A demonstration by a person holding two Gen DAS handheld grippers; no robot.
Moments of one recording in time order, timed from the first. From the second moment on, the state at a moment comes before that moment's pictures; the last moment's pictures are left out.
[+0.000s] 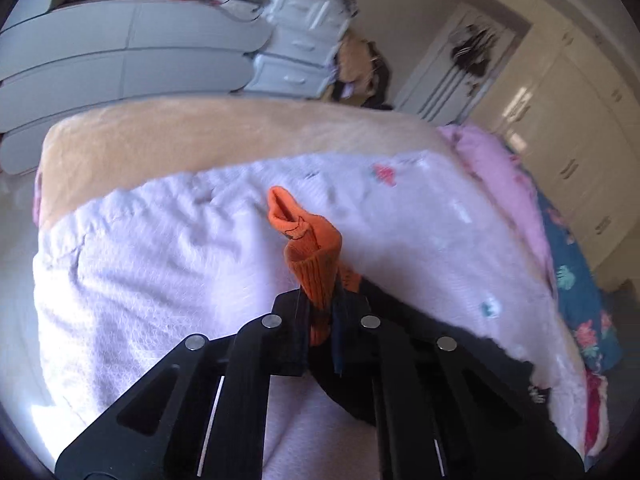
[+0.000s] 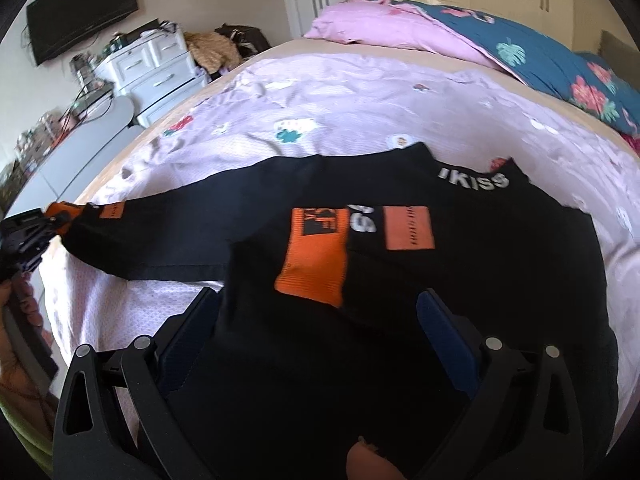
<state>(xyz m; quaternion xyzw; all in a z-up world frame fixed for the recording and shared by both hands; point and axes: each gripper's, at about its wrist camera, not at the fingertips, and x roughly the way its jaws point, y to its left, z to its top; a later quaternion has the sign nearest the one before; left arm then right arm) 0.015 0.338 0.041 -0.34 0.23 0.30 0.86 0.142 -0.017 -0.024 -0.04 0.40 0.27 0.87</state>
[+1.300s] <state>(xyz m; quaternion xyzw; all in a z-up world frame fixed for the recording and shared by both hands) 0.132 0.119 0.172 -0.21 0.22 0.01 0.95 0.138 -0.210 0.018 0.12 0.39 0.12 0.91</state>
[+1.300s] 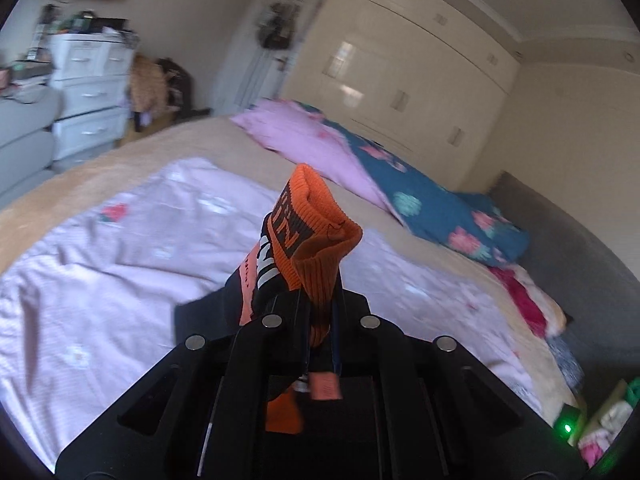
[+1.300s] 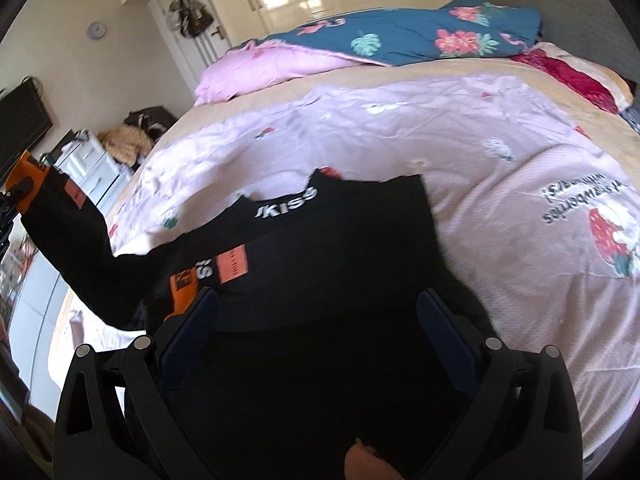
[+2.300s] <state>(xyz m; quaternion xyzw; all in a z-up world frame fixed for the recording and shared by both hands) 0.167 -0.032 0.006 -0.10 0.45 -0.26 0.85 0.152 -0.289 -0.016 0.18 0.41 0.02 0.89</state>
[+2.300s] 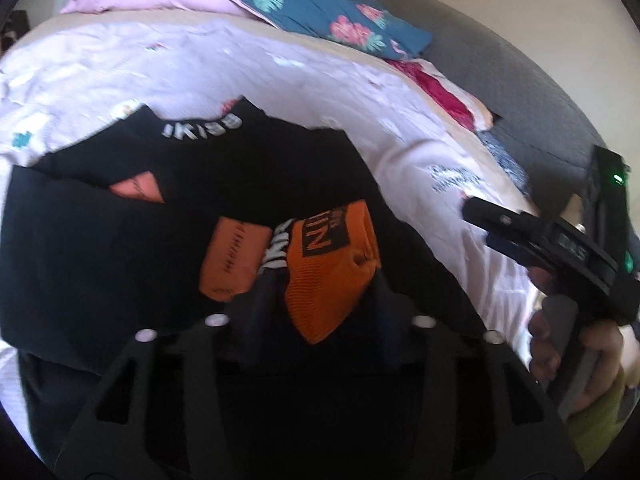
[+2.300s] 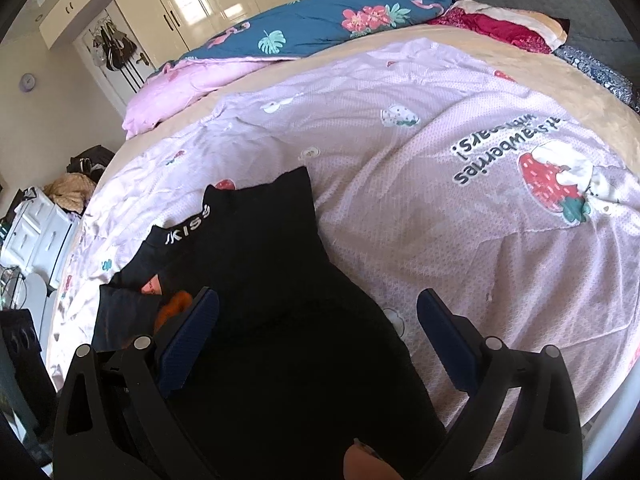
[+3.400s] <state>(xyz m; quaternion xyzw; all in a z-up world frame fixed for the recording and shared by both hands) 0.156 0.179 0.051 -0.21 0.38 0.03 0.90 0.183 -0.137 0.085 -0.06 0.30 0.23 0.92</state>
